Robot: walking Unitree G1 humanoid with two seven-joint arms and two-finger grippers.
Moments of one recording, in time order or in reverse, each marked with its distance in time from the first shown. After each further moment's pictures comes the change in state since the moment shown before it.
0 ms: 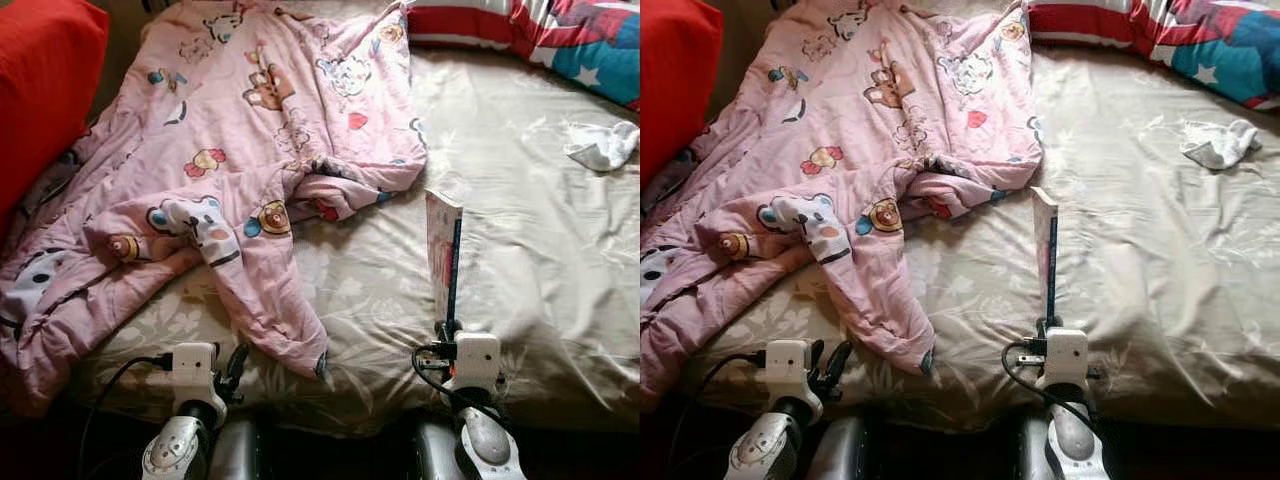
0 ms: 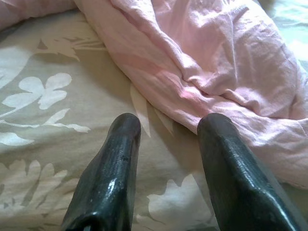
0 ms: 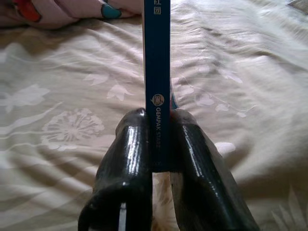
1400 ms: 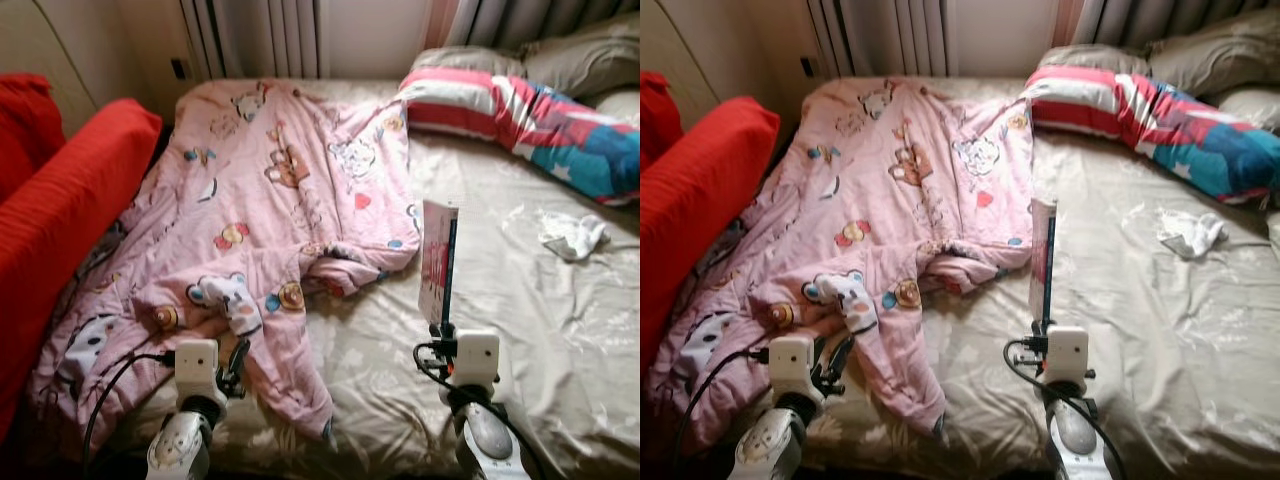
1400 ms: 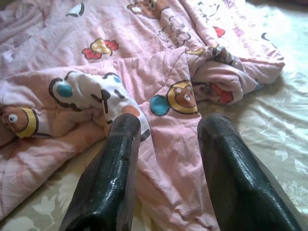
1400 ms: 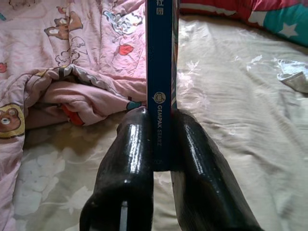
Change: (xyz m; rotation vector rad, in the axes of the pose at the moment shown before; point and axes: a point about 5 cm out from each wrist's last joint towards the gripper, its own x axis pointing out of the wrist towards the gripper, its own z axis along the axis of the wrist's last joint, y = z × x) left arm 0.008 0.001 0.000 0.005 -0.041 0.006; right arm 0.002 0.002 0.000 0.022 0.058 0.019
